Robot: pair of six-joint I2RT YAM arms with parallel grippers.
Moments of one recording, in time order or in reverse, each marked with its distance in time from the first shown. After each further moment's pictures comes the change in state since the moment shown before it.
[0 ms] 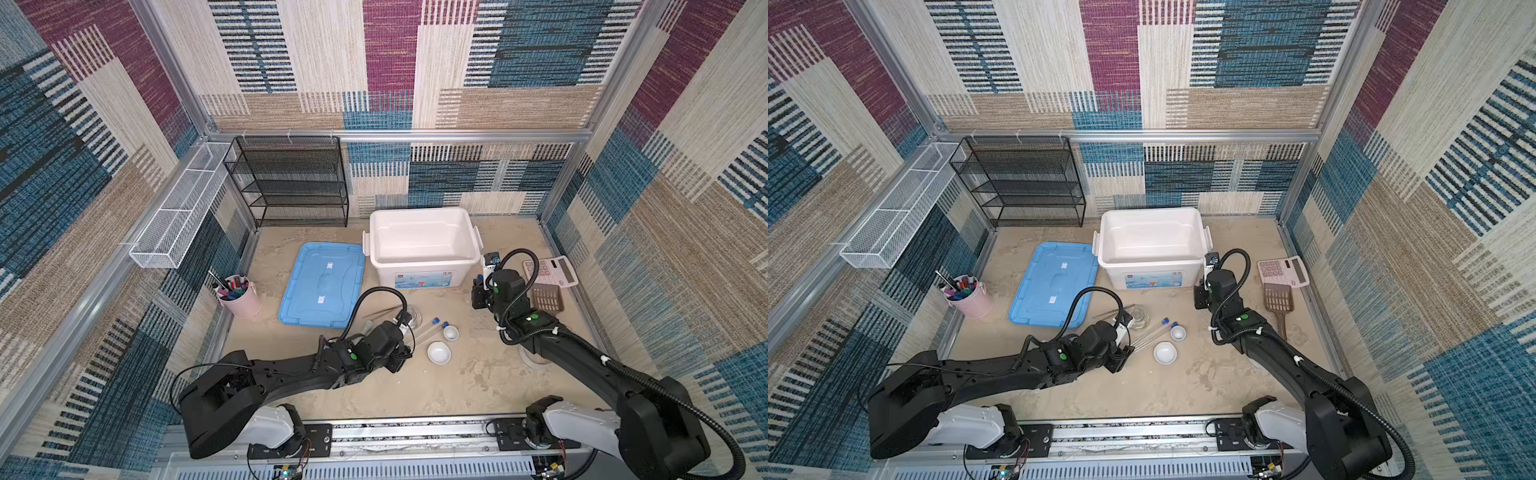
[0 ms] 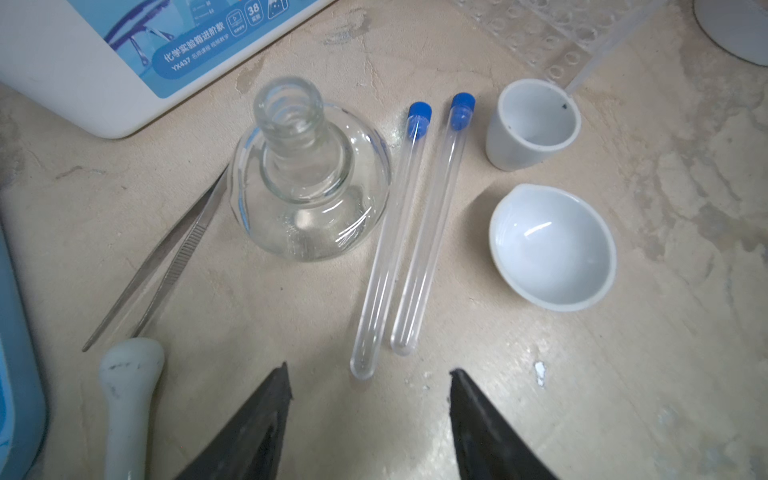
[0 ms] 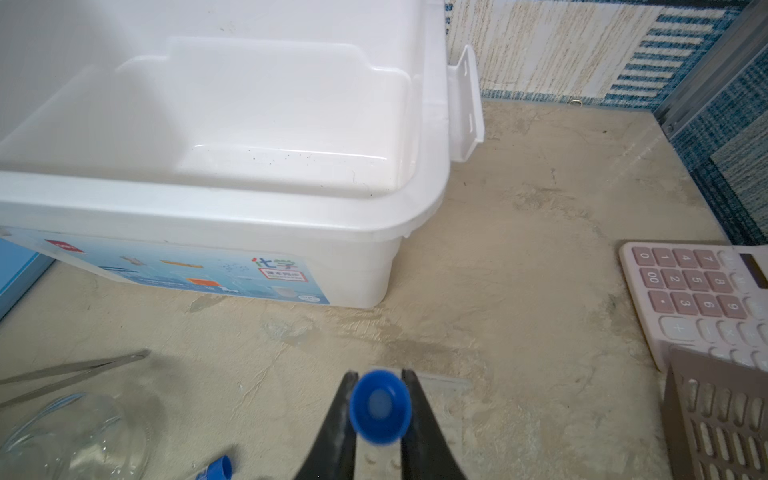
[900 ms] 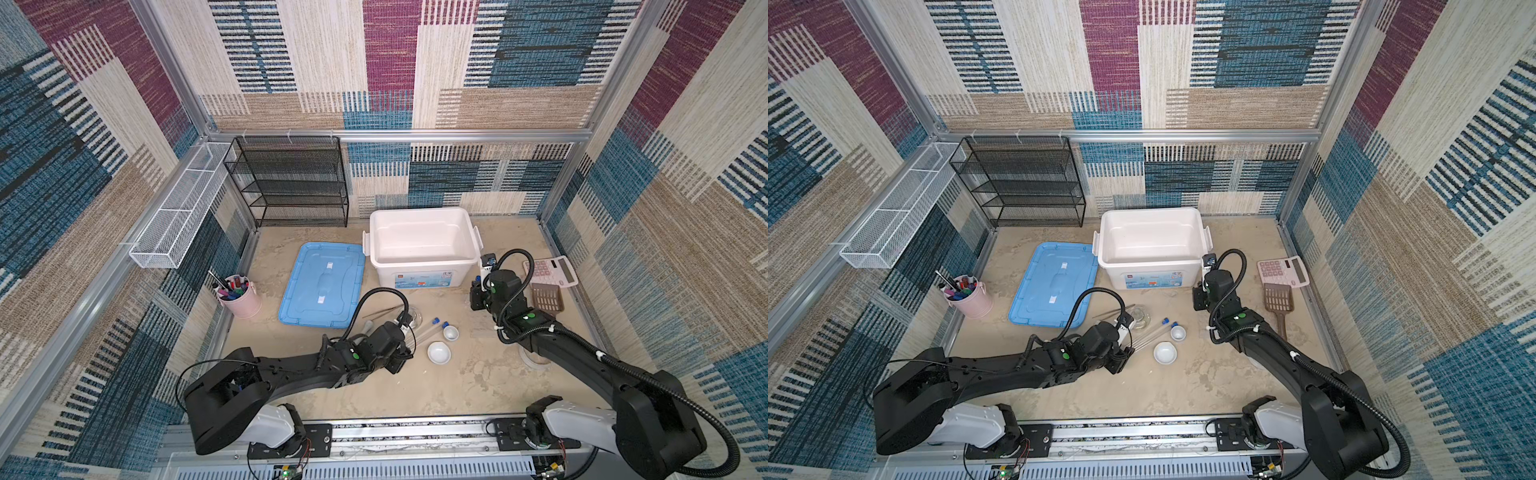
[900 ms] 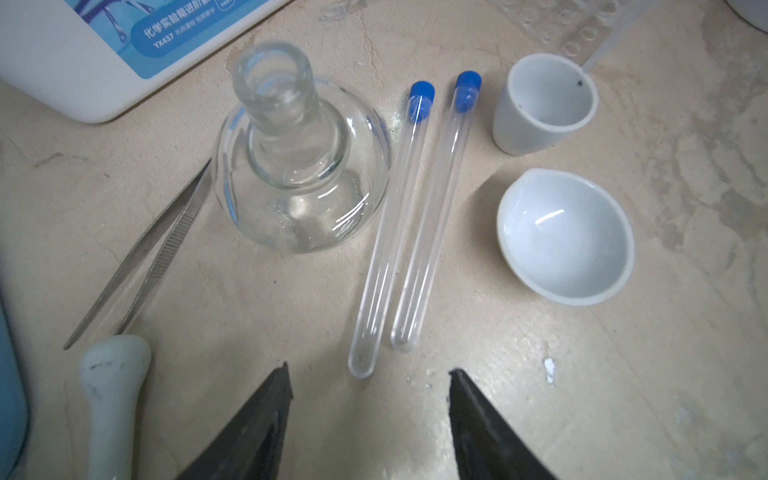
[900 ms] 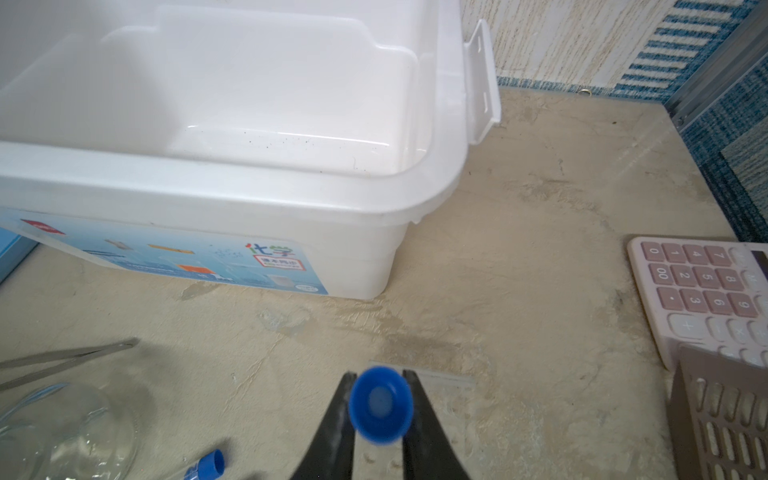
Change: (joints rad) left arm 0.000 0.034 0.005 0.000 0.006 -0.001; right arm 0.006 0.037 0.000 -0.004 0.000 -0.011
